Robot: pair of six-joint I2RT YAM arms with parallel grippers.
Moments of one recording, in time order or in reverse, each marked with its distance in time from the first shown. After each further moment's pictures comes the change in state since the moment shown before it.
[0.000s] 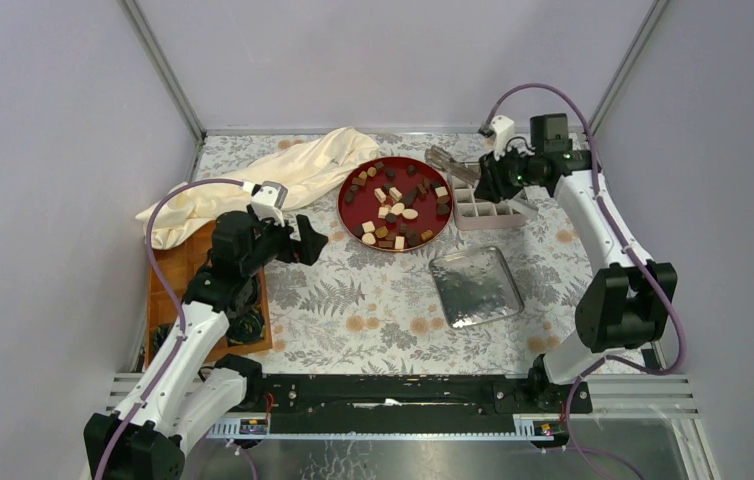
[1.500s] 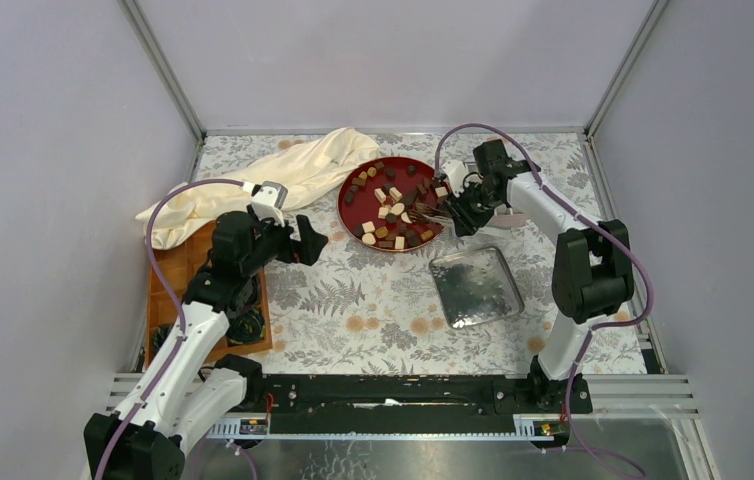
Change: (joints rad) left arm 0.000 0.000 0.000 0.000 0.000 0.000; right arm 0.198 0.189 -0.081 -0.035 0.201 -0.126
